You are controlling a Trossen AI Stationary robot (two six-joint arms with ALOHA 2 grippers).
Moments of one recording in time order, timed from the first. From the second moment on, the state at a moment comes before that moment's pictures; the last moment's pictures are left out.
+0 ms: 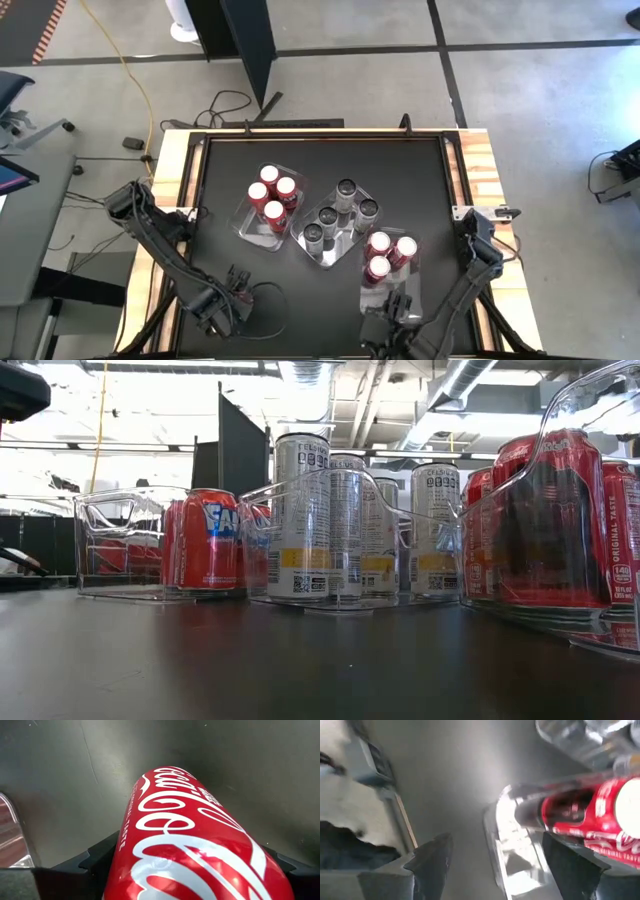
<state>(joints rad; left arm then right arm) -0.85 1.65 1.18 -1.02 -0.09 -0.34 0.85 2.23 2.22 -1.57 0.41 1.17</state>
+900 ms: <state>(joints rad) -0.85 1.65 1.18 -1.02 -0.07 -0.35 0.63 2.23 1.98 -1.13 0.13 0.92</state>
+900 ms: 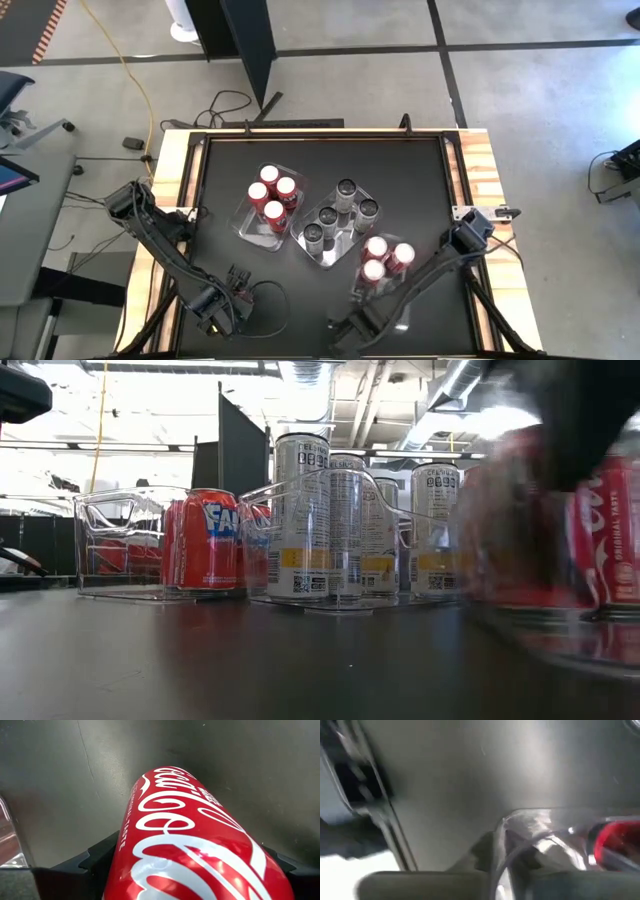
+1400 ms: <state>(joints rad) -0.85 1.65 1.18 -1.02 -0.06 -0.35 0.44 2.23 1.97 -0.86 0.13 0.97</state>
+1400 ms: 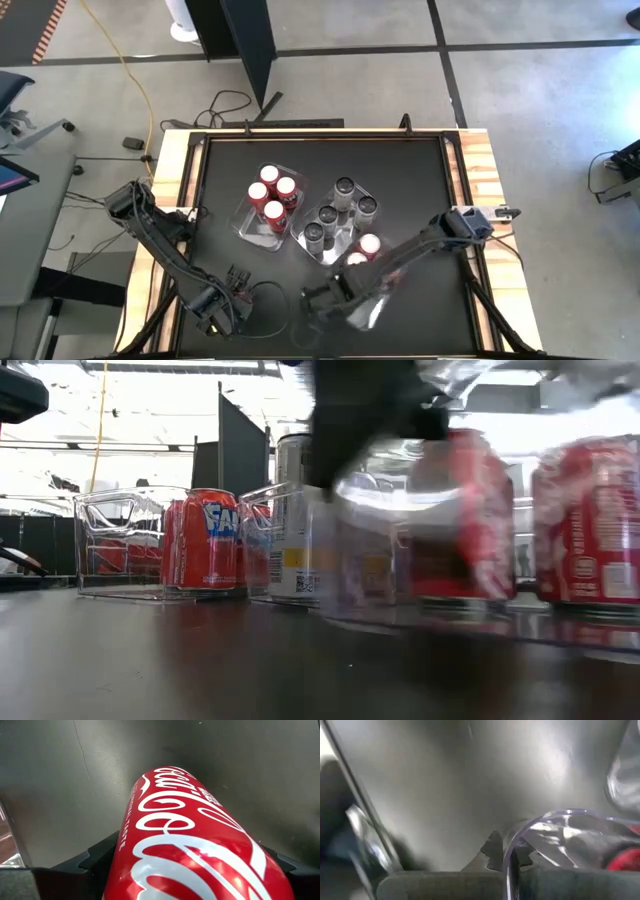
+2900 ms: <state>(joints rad) -0.85 1.65 1.18 -1.02 -0.06 -0.34 0.41 2.23 1.98 -0.71 0.13 0.91</state>
